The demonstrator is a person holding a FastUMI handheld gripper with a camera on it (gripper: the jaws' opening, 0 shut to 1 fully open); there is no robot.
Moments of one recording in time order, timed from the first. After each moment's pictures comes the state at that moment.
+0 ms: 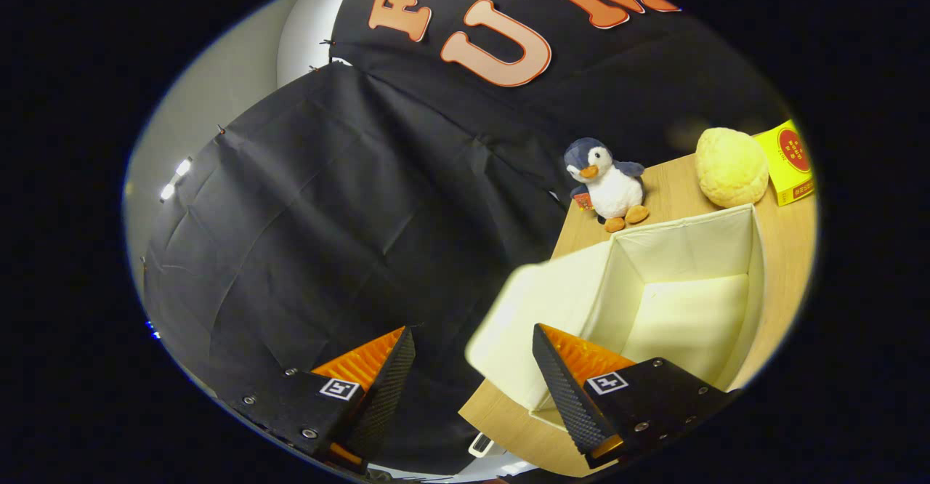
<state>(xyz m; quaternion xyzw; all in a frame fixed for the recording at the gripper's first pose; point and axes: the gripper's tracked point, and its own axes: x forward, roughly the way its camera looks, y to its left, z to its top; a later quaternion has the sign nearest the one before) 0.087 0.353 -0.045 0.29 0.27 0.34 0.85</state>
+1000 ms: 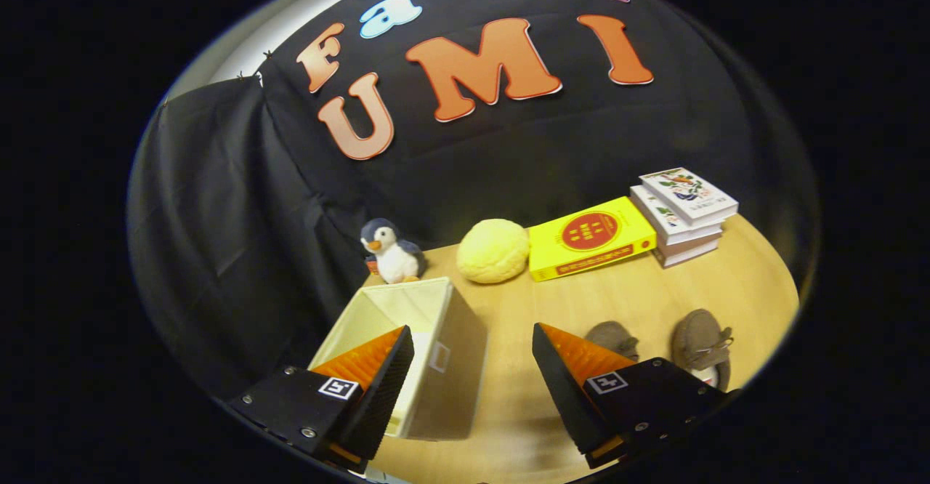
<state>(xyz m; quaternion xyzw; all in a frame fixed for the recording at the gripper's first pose) 0.061 0.056 -0.112 0.16 0.20 -0.01 0.97</state>
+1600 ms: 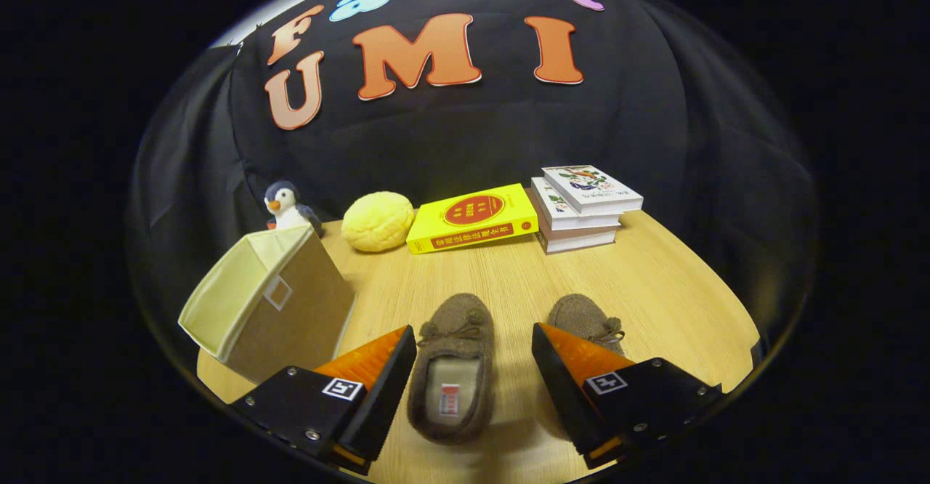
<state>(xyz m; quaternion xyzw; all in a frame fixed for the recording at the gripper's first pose) 0.022 -0.043 -0.209 0.08 0.23 -0.11 0.96</state>
